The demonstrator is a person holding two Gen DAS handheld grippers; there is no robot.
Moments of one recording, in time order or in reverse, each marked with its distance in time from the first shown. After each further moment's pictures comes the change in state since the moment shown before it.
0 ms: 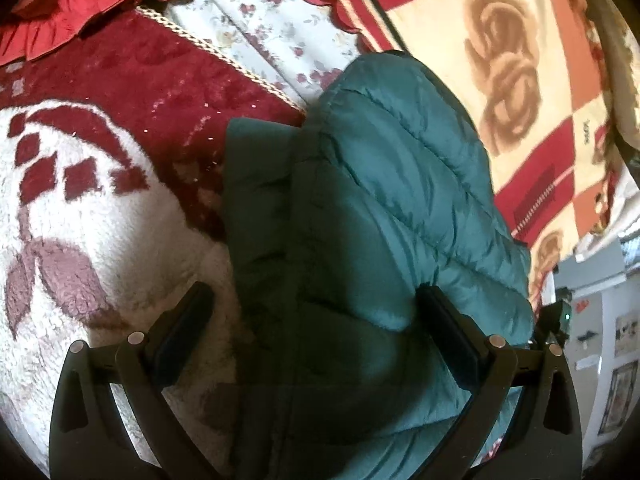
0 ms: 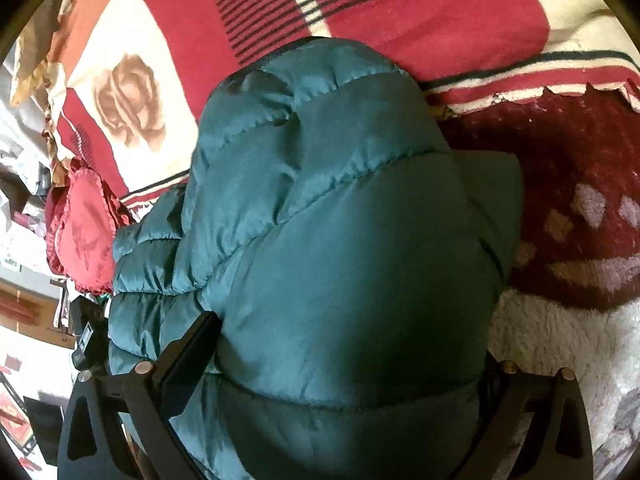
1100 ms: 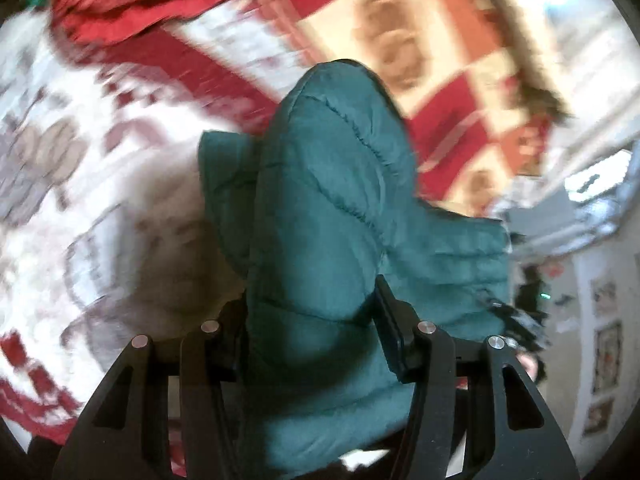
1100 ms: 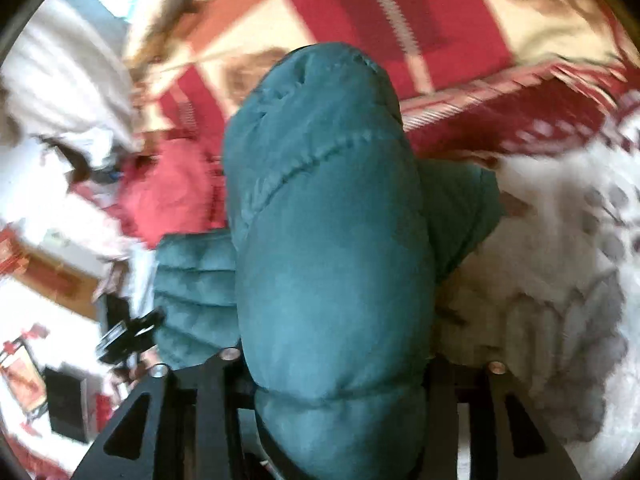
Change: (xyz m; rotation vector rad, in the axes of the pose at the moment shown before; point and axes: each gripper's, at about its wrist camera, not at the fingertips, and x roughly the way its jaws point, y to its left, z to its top) left arm -0.139 -0.012 -0.119 0.031 0.040 -0.065; right arm -0.124 0.046 -0.138 -0.003 -0.058 0.009
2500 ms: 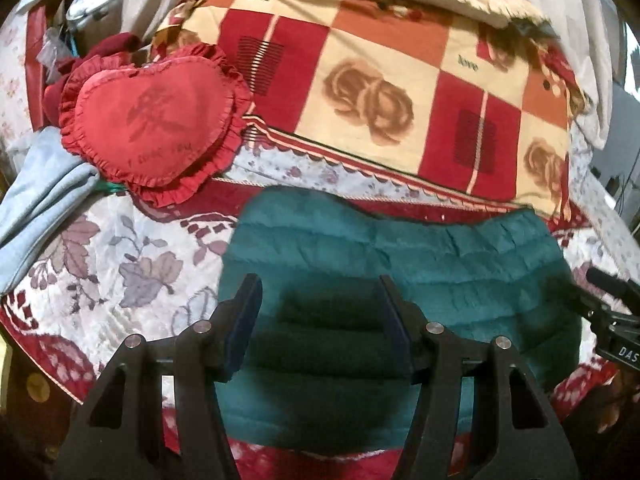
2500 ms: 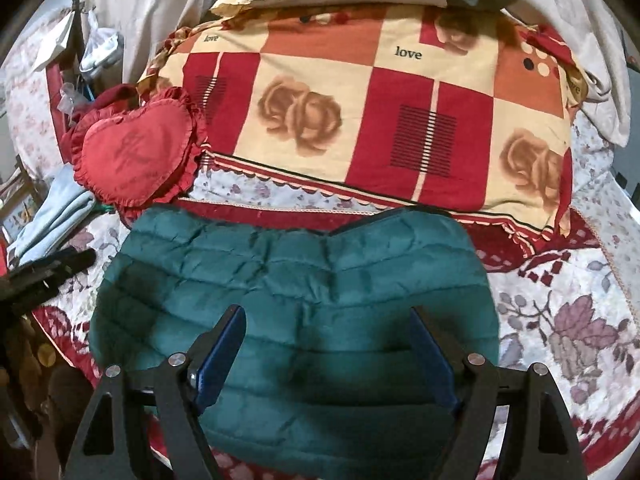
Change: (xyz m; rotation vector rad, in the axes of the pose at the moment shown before) left arm -0.034 -0.147 -0.098 0.424 -0.433 0.515; right arm -0.016 0.175 -0.091 -0.461 -0.334 -0.393
